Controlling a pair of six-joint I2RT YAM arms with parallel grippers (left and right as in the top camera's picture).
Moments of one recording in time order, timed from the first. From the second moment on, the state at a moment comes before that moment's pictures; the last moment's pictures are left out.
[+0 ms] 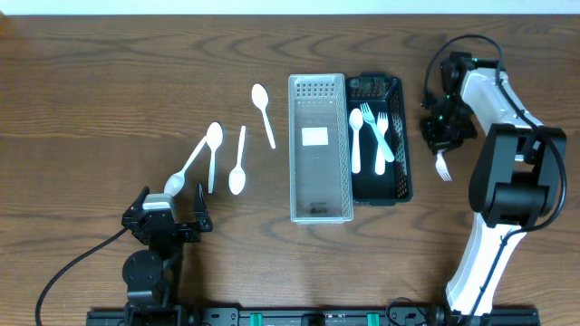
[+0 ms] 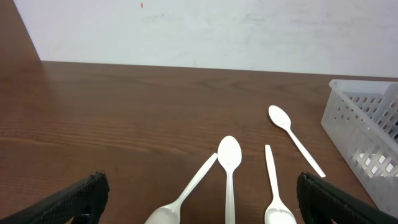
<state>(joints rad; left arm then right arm) 0.02 0.01 0.07 -0.21 -0.01 -0.04 -0.07 2.22 1.73 -1.25 0.07 -0.18</state>
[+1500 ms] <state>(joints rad) 0.02 0.01 0.07 -0.21 -0.01 -0.04 0.20 2.22 2.26 -1.53 0.00 0.16</state>
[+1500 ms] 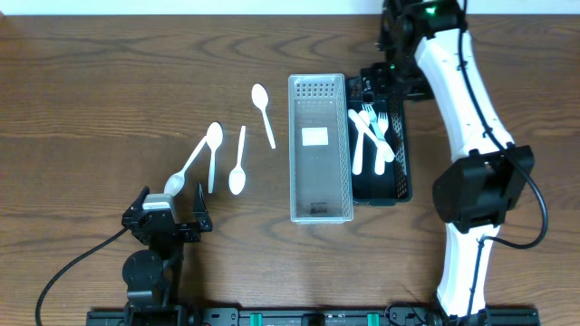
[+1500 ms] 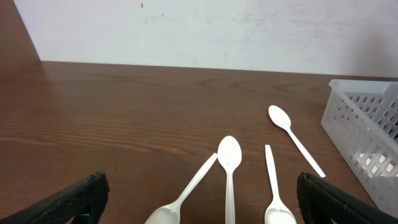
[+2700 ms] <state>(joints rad) 0.02 0.01 0.07 -0.21 -0.01 -0.04 -0.46 2.22 2.05 -1.42 0.03 0.03</state>
